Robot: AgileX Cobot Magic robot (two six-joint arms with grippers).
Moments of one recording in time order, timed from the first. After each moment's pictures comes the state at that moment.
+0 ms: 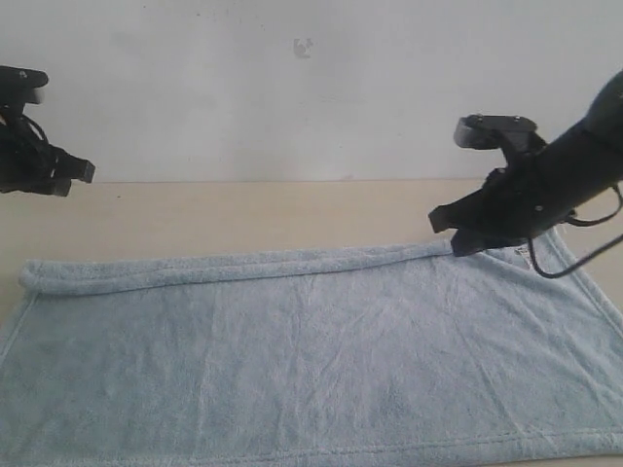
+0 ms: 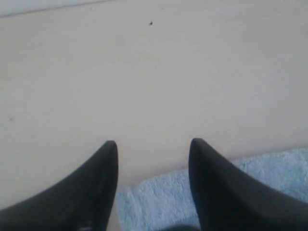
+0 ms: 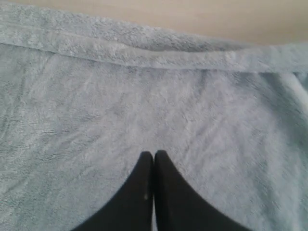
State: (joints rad) left arm 0.03 1.91 -1.39 0.14 0.47 0.01; right arm 0.13 1.86 -1.23 0.57 0.62 -0.59
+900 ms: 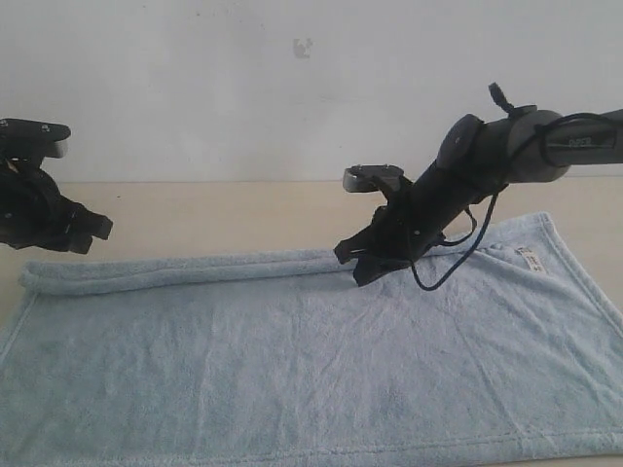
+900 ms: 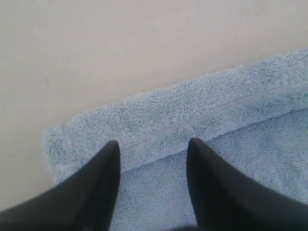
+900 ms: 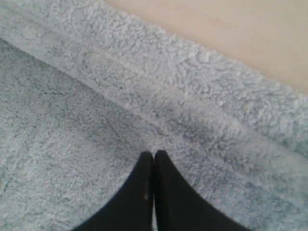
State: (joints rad) left arm -0.02 1.85 -1.18 -0.01 0.45 0.15; right arm 0.28 2.31 -1.68 0.61 0.77 -0.65
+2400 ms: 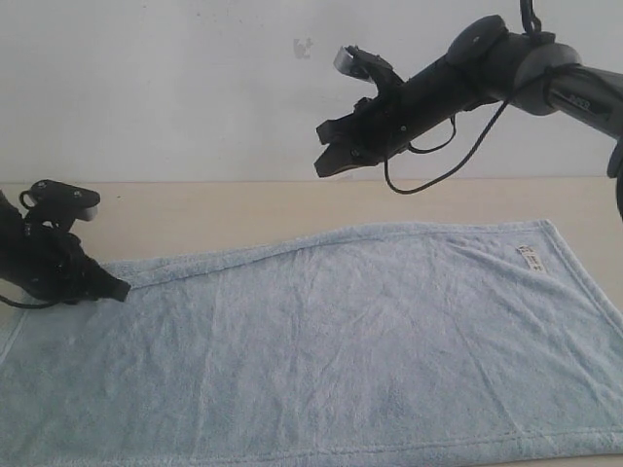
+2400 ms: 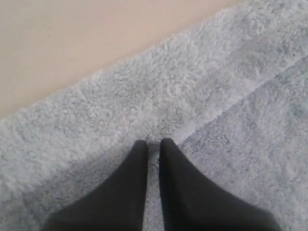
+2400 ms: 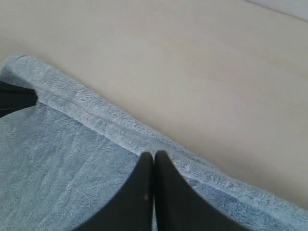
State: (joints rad) left arm -0.02 2.00 -1.06 -0.29 0.19 0.54; right arm 0.23 2.42 -2.23 0.82 1.05 -0.67
